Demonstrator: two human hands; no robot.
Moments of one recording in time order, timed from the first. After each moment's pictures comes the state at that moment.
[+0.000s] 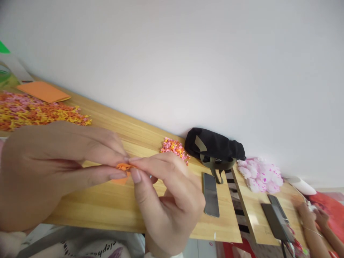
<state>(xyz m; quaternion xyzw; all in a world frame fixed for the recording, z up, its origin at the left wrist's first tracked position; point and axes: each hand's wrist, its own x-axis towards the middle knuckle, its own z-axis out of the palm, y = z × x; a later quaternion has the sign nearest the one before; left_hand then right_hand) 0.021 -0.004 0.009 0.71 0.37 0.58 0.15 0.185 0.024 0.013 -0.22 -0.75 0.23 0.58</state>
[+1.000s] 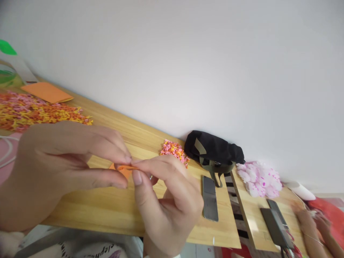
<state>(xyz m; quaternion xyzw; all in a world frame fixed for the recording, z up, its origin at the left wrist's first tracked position) 0.025 -0.006 0.014 0.66 0.38 0.62 0.18 0.183 0.021 0.012 -0.22 -0.74 0.25 0.58</state>
